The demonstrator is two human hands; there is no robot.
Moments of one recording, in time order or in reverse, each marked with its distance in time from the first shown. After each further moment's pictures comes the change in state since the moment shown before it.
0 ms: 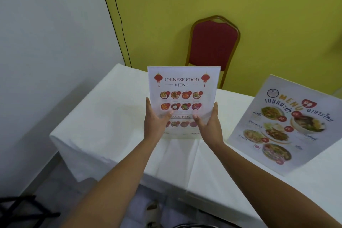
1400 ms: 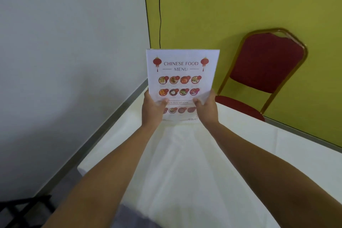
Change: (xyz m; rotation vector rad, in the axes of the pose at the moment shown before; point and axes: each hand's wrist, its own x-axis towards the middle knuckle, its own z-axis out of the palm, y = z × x) left_hand 0.215 -0.026 -0.123 -0.016 0.194 -0.011; right_hand 0.158 -0.117 0.203 0.091 -0.139 -0.066
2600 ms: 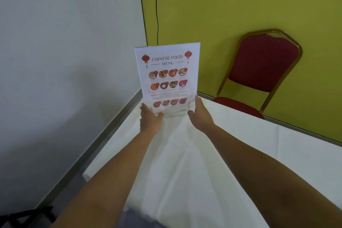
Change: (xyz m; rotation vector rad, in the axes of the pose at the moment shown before) left_hand 0.044 -0.049 -0.020 0.274 -0.132 -0.214; right_hand 0.011 -0.002 0.052 -0.443 -0.272 -0.020
